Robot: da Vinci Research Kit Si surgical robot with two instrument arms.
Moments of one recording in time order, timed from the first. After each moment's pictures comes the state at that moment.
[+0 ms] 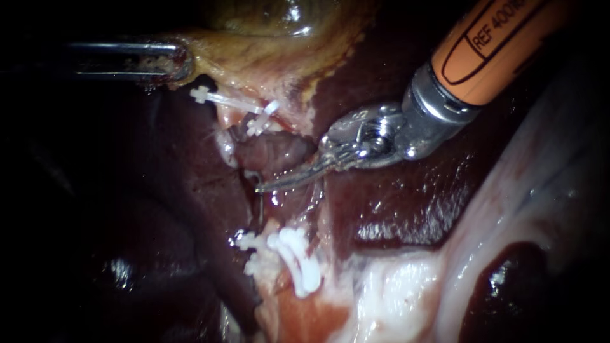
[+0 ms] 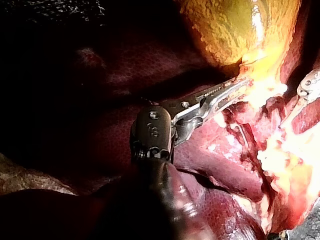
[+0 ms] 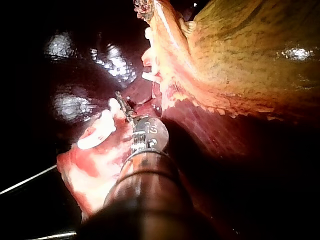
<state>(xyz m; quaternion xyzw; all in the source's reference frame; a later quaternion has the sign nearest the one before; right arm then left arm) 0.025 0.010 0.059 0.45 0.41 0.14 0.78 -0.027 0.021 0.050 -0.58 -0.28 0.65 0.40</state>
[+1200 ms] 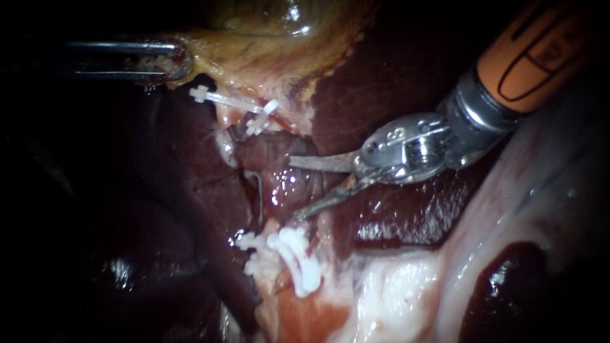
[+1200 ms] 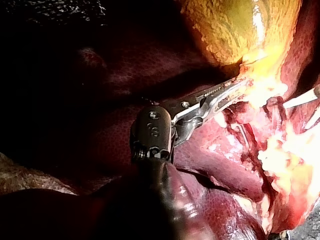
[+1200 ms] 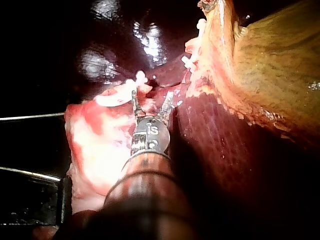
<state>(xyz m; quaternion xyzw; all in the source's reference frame) 0.020 0.008 0.055 0.16 0.39 0.09 0.90 -0.027 0.021 0.050 -0.58 -0.28 0.65 0.40</state>
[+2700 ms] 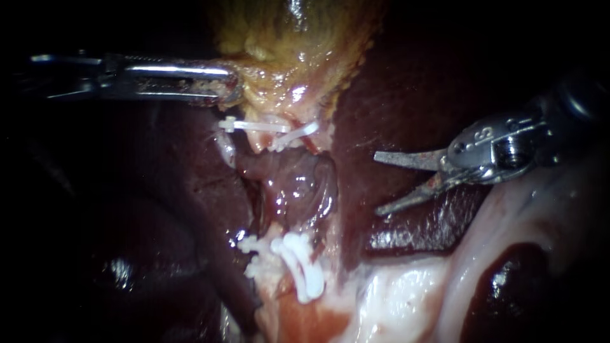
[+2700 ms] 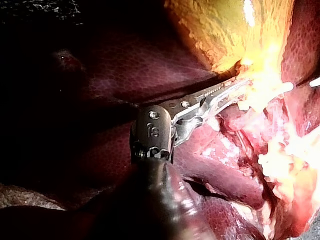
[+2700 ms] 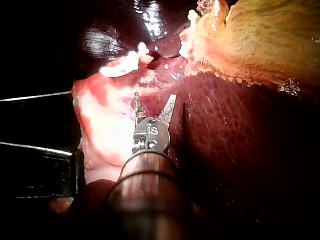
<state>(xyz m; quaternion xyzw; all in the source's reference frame) 0.013 0.008 0.054 0.15 0.37 0.13 0.91 -0.033 0.020 0.056 -0.58 -0.28 0.66 0.39</state>
